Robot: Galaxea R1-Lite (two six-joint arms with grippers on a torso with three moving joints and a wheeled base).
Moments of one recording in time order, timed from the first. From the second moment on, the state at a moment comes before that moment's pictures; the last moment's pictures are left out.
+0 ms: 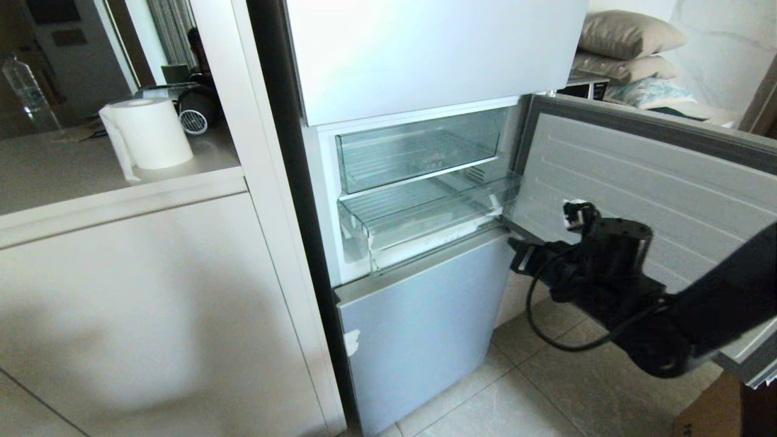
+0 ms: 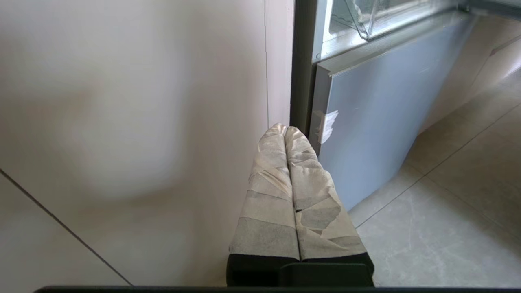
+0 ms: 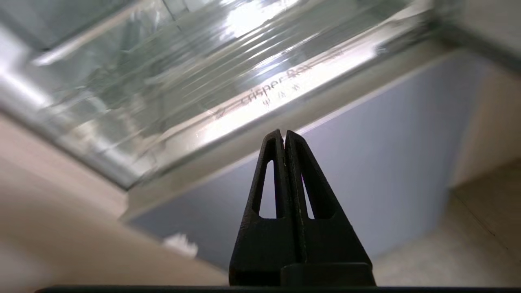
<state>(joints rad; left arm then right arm) 0.00 0.00 0.00 0.01 0.00 0.05 0.31 2.00 -0.75 -1.19 -0.02 0.36</state>
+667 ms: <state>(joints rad) -0.04 0.59 -0.27 -0.10 -0.43 0.03 0.32 1.56 -0.33 -1.19 -0.04 0.33</state>
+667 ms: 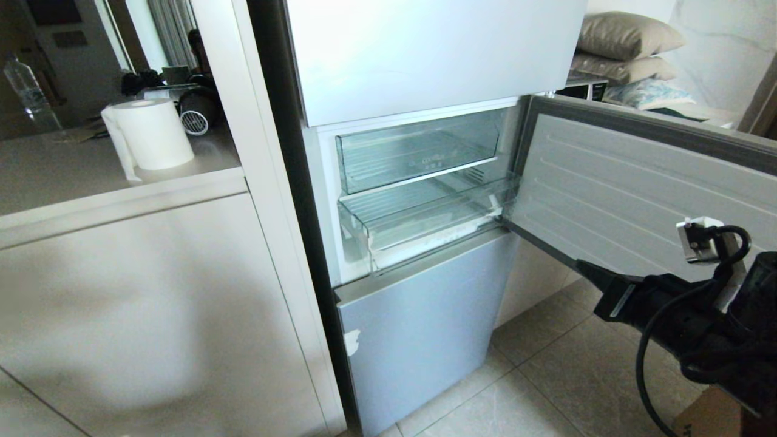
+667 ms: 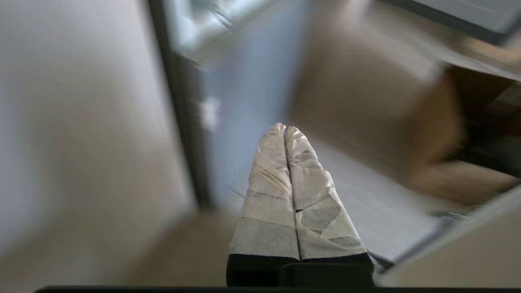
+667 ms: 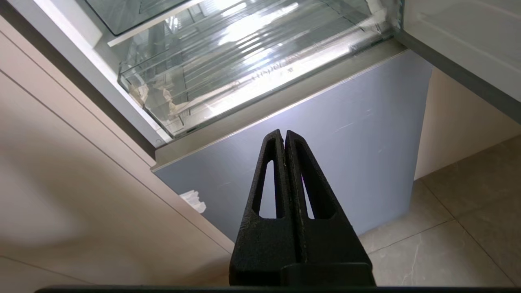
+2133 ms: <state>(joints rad) -0.62 2.33 -1.20 -0.93 0.18 -0.03 0.30 0.65 -0.14 -0.59 -0.49 0.02</state>
